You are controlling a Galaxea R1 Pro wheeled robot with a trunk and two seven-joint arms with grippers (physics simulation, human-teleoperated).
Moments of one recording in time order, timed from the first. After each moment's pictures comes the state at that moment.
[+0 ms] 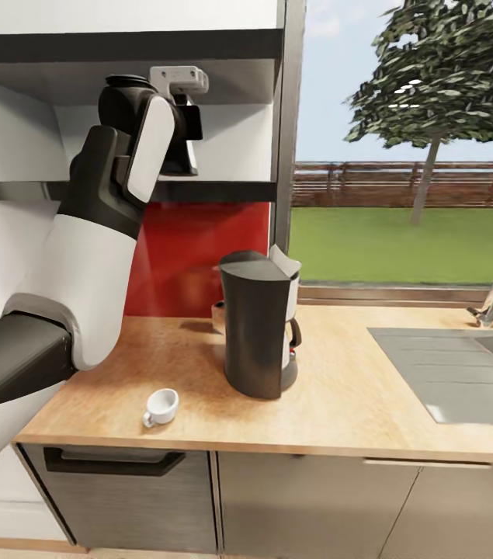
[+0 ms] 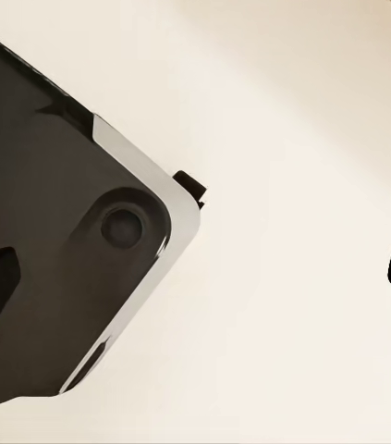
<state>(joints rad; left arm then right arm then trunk) -1.67 -0.17 -0.18 -0.98 0.27 0.86 0.39 -0.17 -0.22 1.11 0.05 -0.58 -0.37 0.38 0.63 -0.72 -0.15</state>
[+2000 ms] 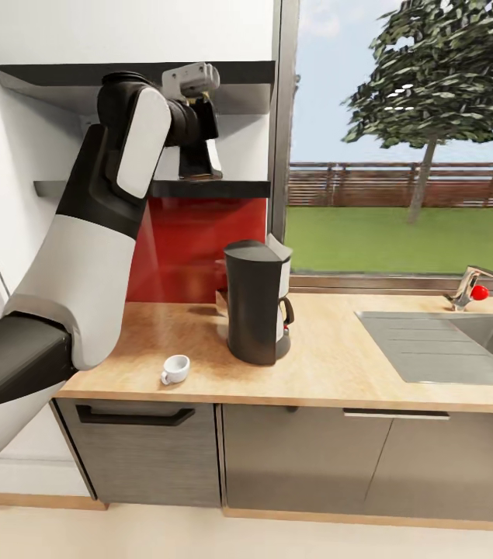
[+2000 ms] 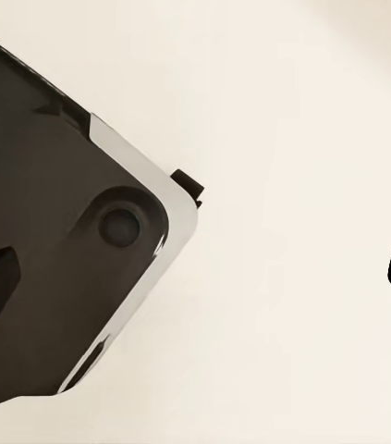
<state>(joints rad) -1.67 -0.17 -0.18 -1.00 0.49 0.87 0.37 -0.17 -0.22 1.11 0.05 -0.58 -0.37 0.38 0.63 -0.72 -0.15</state>
